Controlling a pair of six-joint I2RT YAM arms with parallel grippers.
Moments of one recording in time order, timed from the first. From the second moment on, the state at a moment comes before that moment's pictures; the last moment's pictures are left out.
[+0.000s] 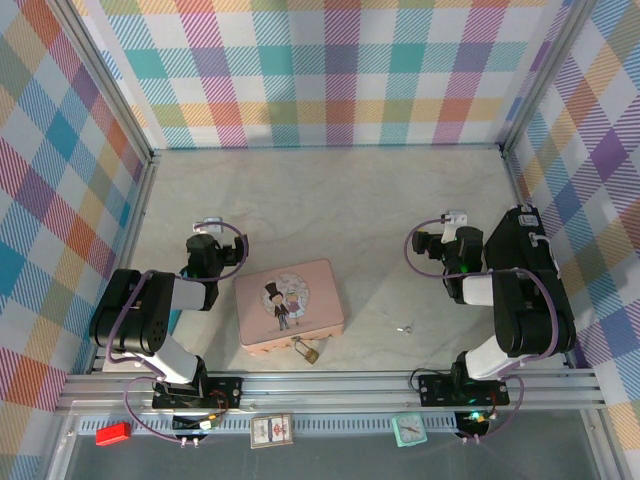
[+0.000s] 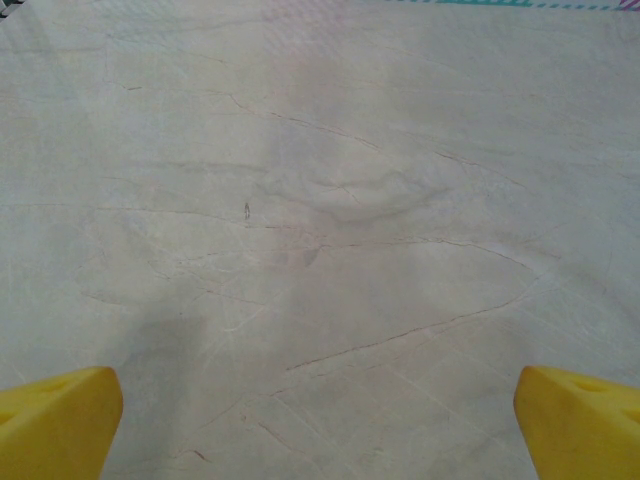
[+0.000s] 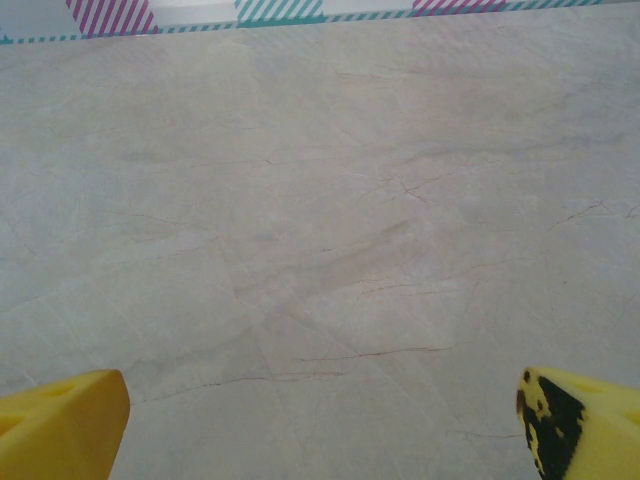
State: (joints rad) left arm -0.08 1.58 0.40 0.75 -0.11 -0.08; right arm 0.02 1.54 0.41 0.70 -0.08 0.04
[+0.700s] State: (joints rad) left arm -0.12 1.29 0.54 0.38 -0.07 -0.08; right arm 0.02 1.37 0.46 0.48 -0.14 0.03
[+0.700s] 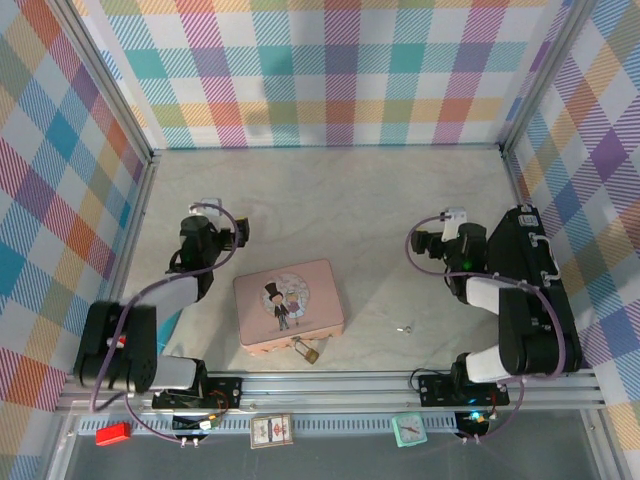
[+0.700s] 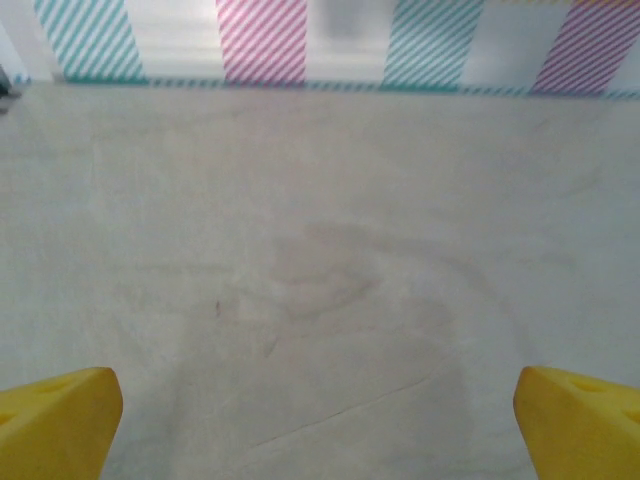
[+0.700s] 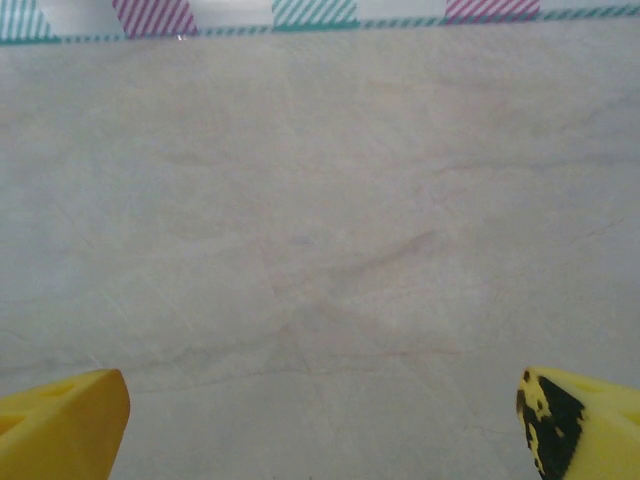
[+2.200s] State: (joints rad) left arm -0.12 0.77 0.98 -0.87 0.06 -0.47; right arm 0.53 1.11 0.90 -1.03 -0.15 0.79
